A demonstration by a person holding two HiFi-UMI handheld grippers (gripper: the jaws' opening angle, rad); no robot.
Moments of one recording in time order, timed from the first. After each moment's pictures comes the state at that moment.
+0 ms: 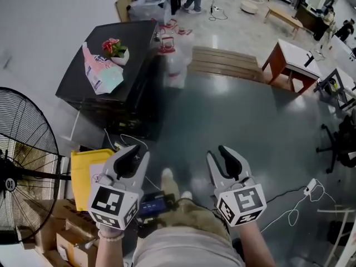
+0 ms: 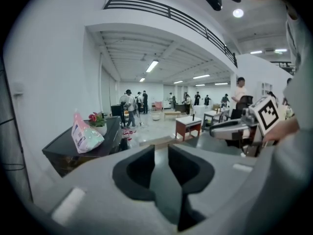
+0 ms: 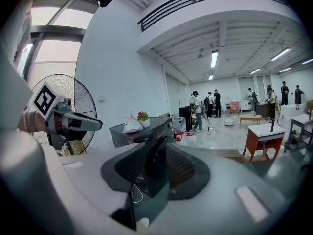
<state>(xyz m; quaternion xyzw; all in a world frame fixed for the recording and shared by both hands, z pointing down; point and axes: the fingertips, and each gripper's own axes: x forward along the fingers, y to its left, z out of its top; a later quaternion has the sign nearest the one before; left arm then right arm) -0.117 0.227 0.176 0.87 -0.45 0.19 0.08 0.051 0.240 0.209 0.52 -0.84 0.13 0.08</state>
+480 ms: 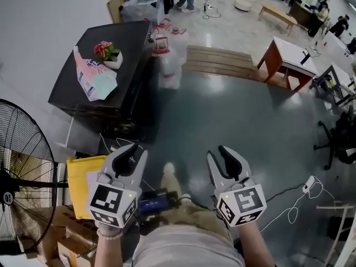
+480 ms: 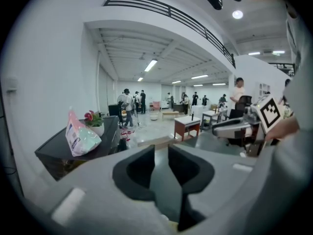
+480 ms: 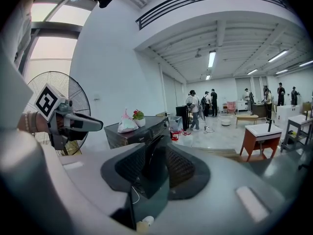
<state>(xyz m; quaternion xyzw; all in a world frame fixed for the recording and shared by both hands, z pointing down) -0.120 0.189 0.191 0.88 -0.43 0.19 0.08 0.053 0.213 0.219 0.54 -0.83 0.14 0.09</state>
